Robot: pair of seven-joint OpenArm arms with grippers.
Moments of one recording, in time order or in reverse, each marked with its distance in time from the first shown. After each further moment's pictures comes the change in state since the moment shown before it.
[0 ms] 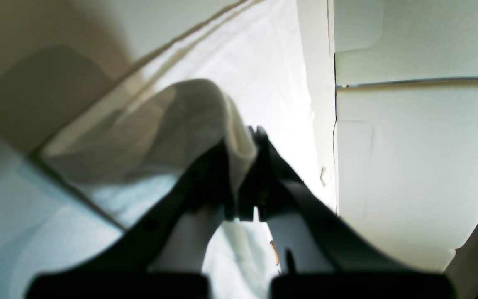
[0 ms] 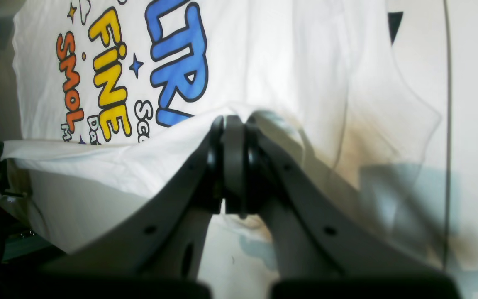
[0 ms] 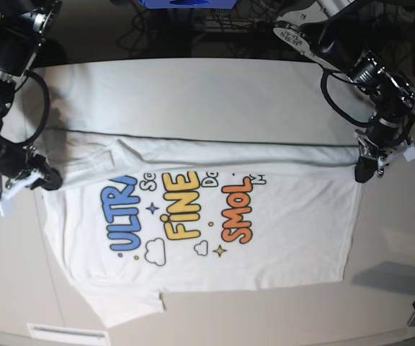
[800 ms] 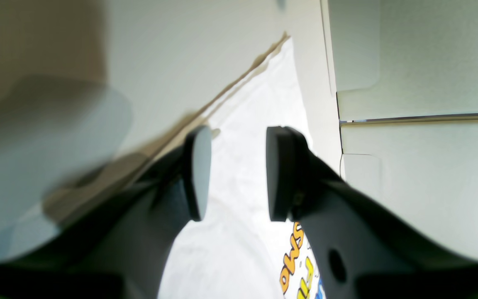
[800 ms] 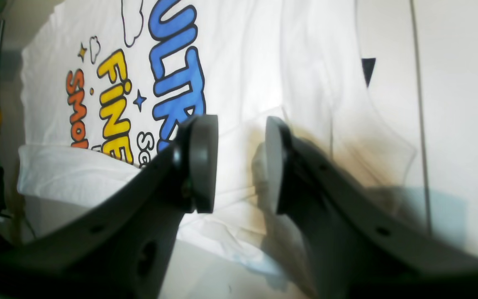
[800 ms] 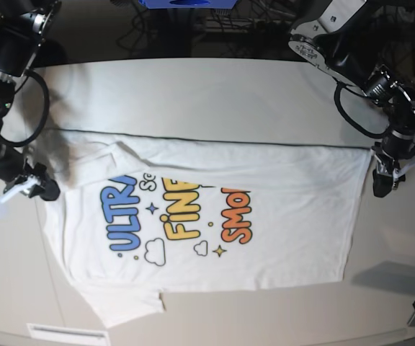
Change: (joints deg) left arm -3.6 -4.6 0.5 -3.6 4.0 0.0 -4.8; right arm -0.3 0.6 -0.1 0.0 -0.2 0.0 6.8
